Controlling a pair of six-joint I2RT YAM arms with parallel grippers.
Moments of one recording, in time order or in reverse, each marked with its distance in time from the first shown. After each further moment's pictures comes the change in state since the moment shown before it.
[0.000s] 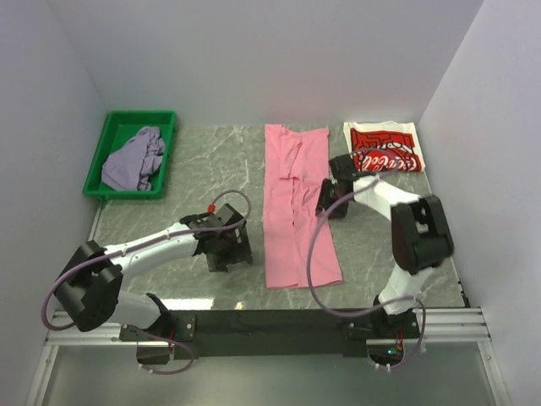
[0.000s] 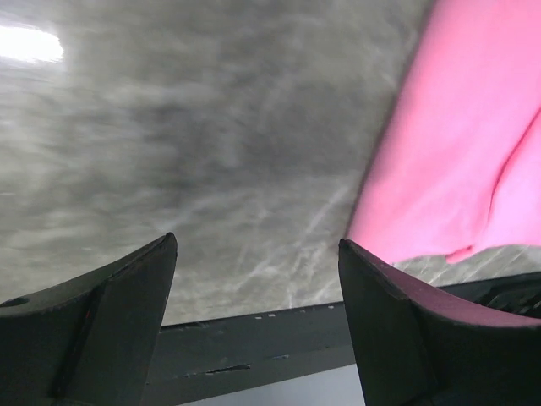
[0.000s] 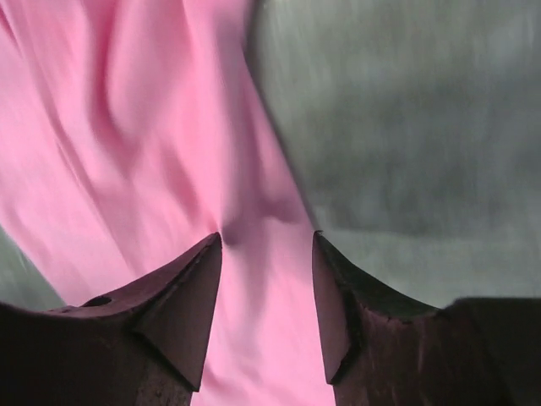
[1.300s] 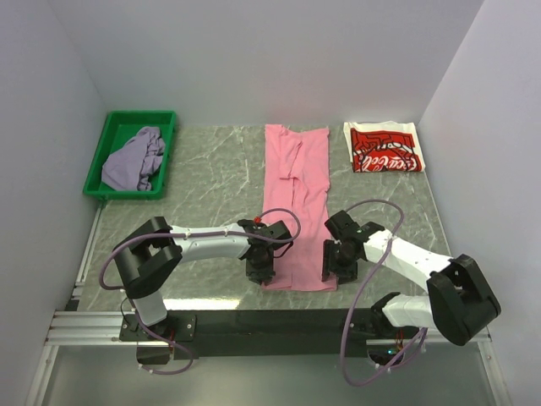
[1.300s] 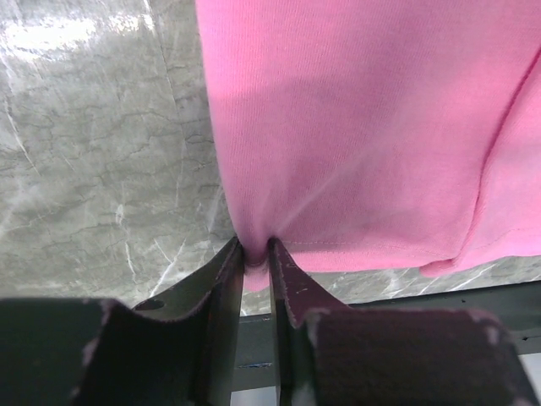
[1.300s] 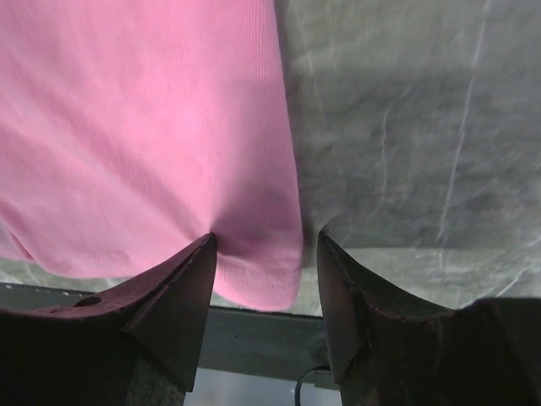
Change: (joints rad) left arm -0.307 0.392 0.283 -0.085 -0.038 -0.018; right arm 0.266 -0.556 -0.560 -0.230 -0.010 0.132
